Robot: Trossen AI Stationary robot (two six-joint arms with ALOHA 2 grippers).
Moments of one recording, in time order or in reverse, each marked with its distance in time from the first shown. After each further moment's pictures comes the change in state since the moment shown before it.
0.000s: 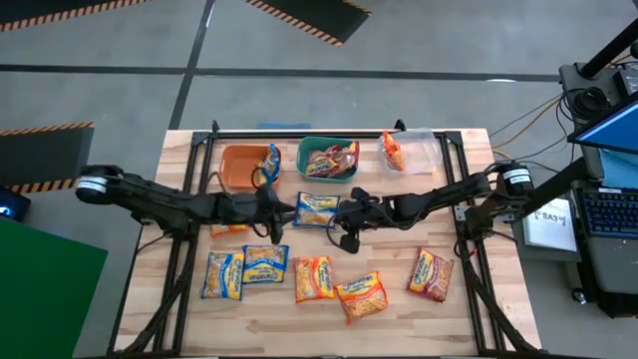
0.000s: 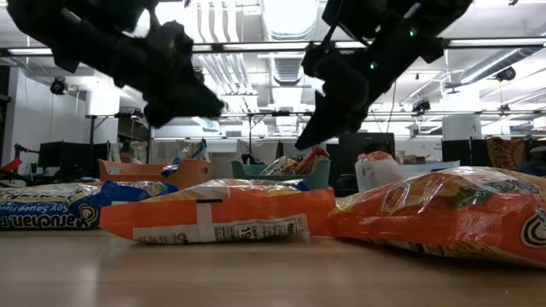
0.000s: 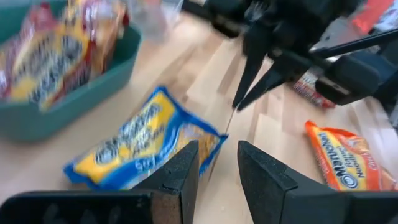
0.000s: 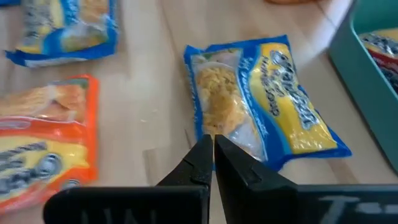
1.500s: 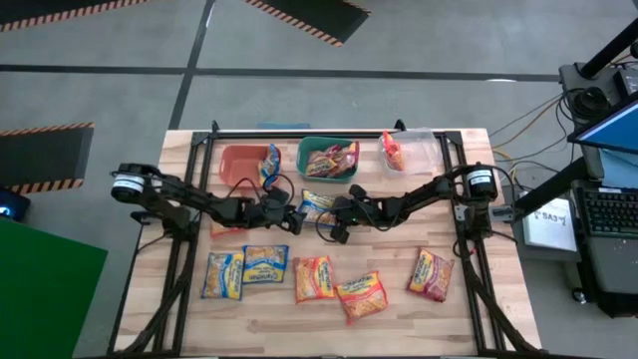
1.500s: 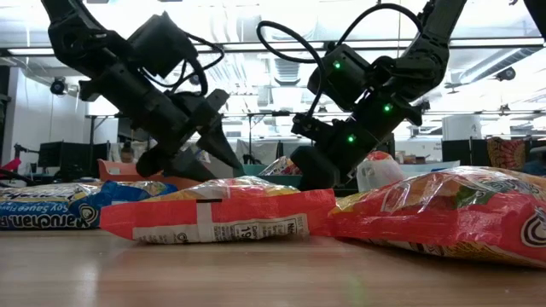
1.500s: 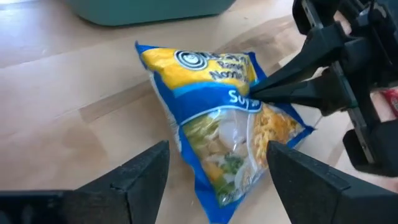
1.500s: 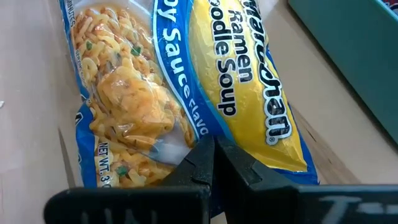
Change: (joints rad) left arm 0.039 0.334 0.075 -0.012 -0.137 -0.456; right arm -0.087 0.289 -0.052 0.272 0.113 -0.004
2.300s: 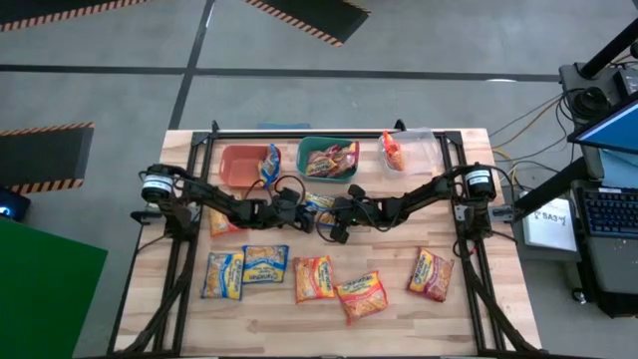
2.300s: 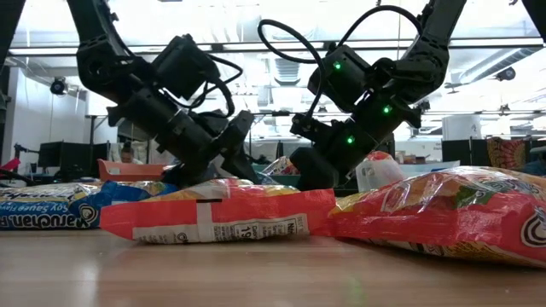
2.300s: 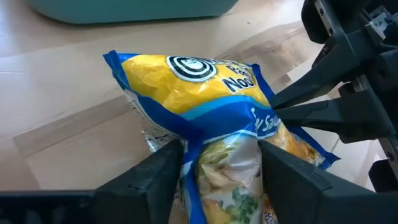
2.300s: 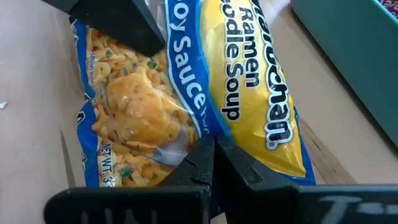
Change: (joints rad) left arm 0.025 0.226 0.074 0.192 -0.007 0.020; right arm 0.000 0.004 -0.003 0.040 -0.005 -0.029
